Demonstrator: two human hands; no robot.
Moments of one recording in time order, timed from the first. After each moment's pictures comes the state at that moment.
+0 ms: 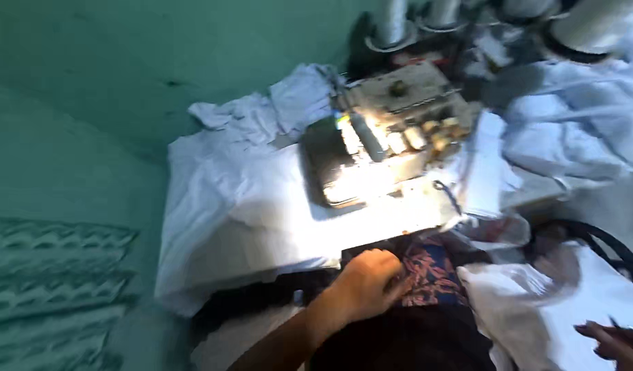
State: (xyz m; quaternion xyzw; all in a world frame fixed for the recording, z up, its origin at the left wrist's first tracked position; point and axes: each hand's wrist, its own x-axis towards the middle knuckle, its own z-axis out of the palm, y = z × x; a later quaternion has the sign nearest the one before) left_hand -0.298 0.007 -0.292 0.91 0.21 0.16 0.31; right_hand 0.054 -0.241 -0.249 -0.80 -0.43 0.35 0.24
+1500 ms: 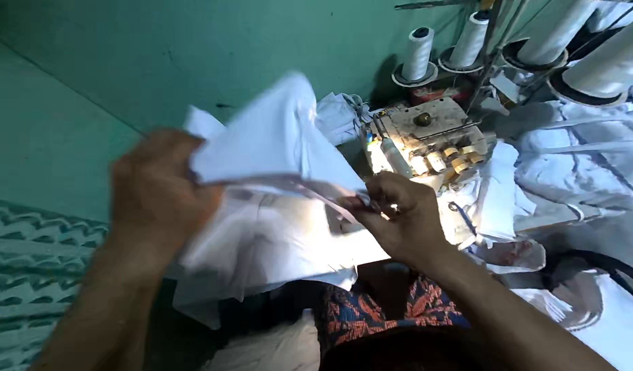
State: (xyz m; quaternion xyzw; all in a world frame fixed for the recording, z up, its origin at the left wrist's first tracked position) left_hand -0.488 0.126 -0.035 0.83 0.48 0.25 -0.15; right_hand -0.183 0.053 -0.147 -0.45 -0.67 0.13 0.57
